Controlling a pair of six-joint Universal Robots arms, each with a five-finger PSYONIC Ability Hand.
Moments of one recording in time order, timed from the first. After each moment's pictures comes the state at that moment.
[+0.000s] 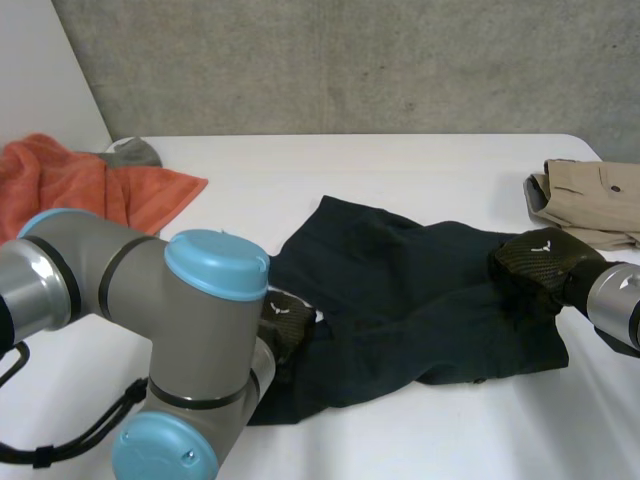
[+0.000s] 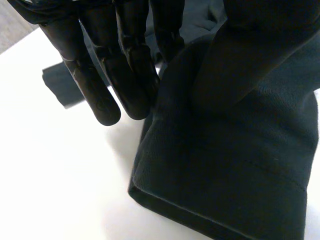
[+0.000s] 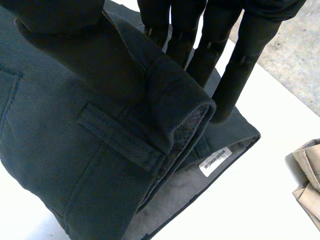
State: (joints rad) left arm 3.93 -2.14 -1.39 2.92 -1.77 3.37; right arm 1.66 -1.35 1.67 0.25 1.15 2.50; left_hand 1.14 1.19 1.19 1.20 0.97; right_hand 1.08 1.17 1.19 1.20 1.01
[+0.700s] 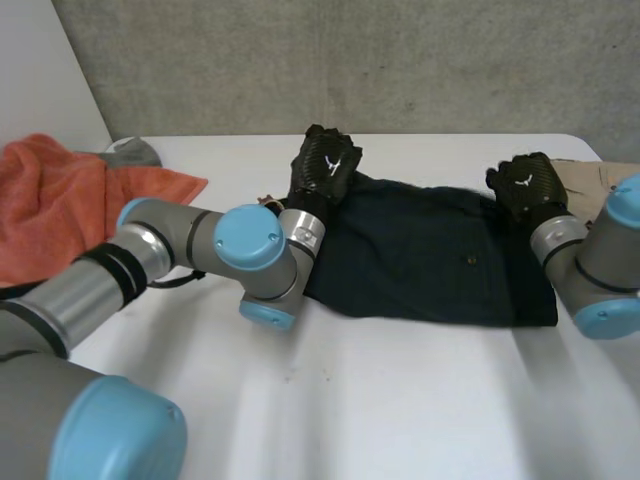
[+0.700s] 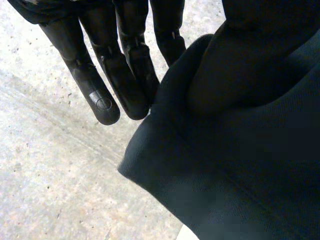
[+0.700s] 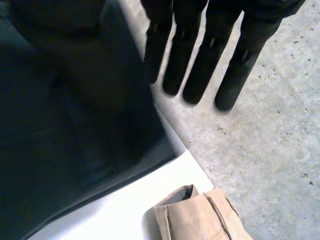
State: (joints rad) left arm 4.04 -2.74 -0.62 3.65 -1.56 3.84; right arm 1.73 -0.84 1.32 -0.45 1.34 2.51; left_hand 1.12 1.16 1.15 1.17 0.95; right_hand 0.69 0.74 0.76 0.77 0.58
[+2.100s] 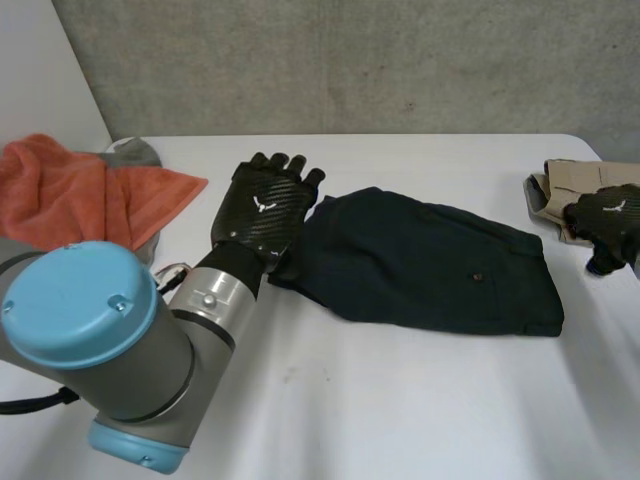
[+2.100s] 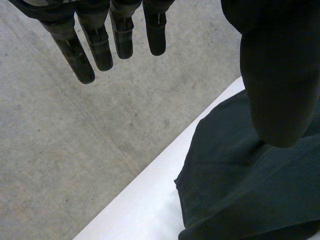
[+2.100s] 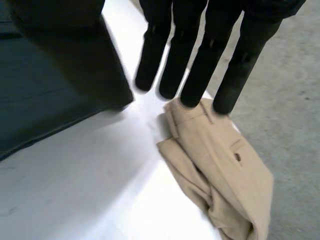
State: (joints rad) left arm 4.03 -1.89 -1.66 3.62 -1.63 3.50; right arm 1.51 -1.25 1.61 -0.03 1.27 2.44; left_hand 0.27 0.26 0.27 0.27 0.08; right_hand 0.80 0.81 0.82 0.82 0.65
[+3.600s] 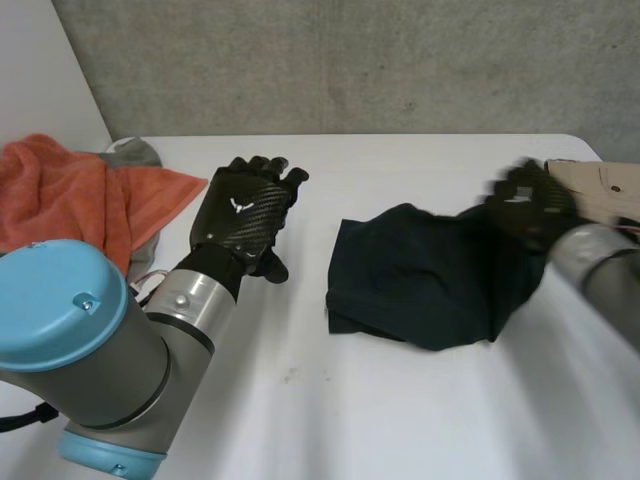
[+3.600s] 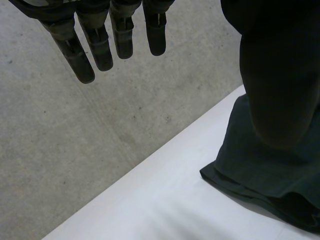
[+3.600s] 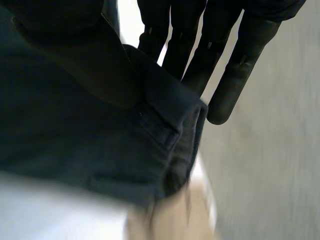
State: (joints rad) left arm 4.06 -1.83 -1.72 3.59 -1.62 3.39; right arm 1.68 -1.23 1.61 -0.17 1.23 2.15; left_hand 0.27 0.26 0.27 0.26 0.08; right_hand 1.07 1.17 1.19 1.20 0.98
